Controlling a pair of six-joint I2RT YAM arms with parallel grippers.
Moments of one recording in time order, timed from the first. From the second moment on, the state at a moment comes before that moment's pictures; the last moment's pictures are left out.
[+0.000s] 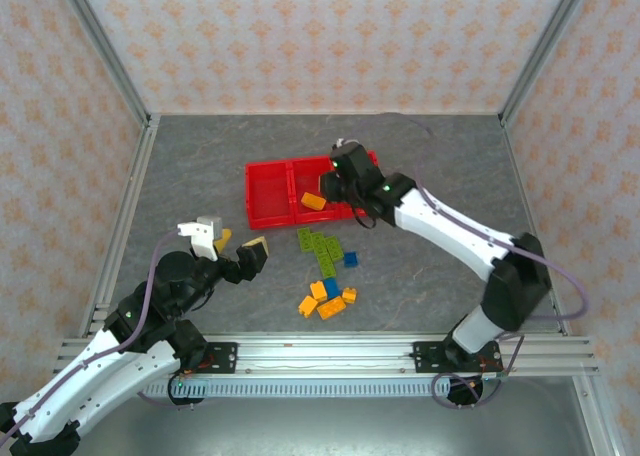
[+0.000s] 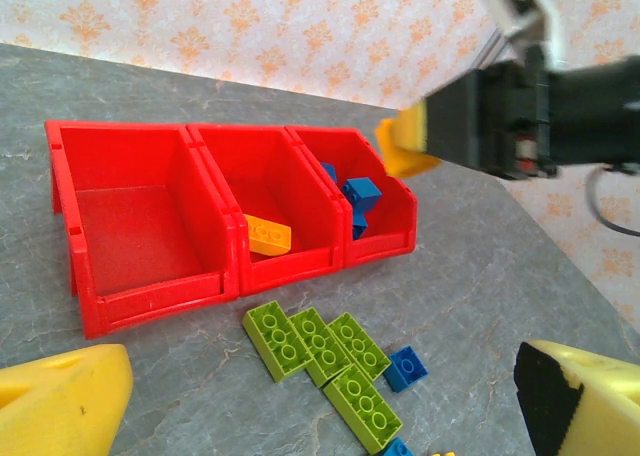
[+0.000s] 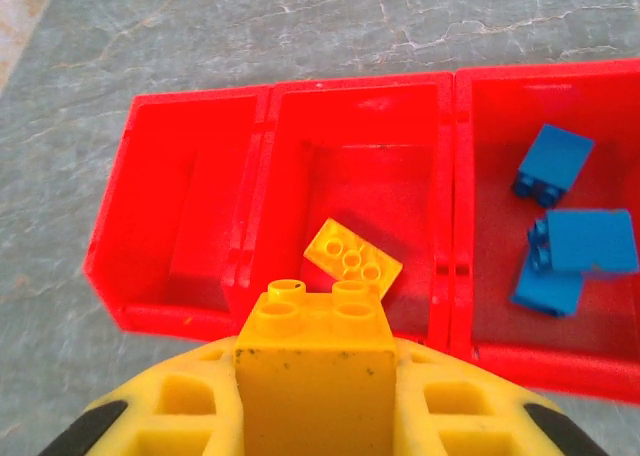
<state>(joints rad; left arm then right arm) -0.72 0.37 0.55 -0.46 -0.23 -0.49 0.74 1.63 1.39 -0.51 0.15 0.52</state>
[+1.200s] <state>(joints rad) -0.72 0.42 0.55 -0.46 -0.23 -0.49 0.69 1.95 1.67 -0.58 0.13 0.48</state>
